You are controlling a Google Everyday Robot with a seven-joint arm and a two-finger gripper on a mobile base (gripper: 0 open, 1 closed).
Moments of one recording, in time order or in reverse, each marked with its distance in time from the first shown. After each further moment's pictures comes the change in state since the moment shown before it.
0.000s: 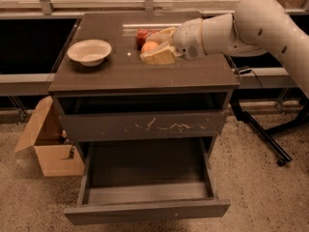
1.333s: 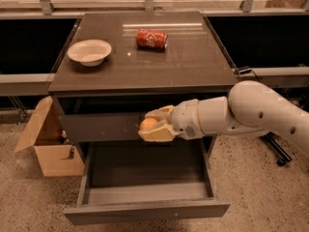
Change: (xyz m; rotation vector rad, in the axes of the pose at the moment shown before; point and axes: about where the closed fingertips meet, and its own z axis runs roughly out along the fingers) arm 0.112 0.170 0.012 -0.100 0.088 0.269
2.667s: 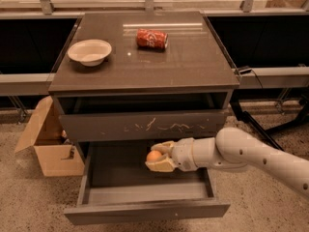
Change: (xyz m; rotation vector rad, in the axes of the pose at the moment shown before) arm 0.152 -0.017 0.063 0.003 0.027 0.071
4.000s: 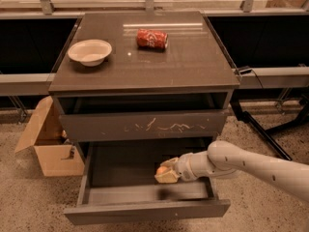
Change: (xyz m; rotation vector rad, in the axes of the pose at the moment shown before) arm 0.139 -0.049 0.050 0.012 0.179 0.178
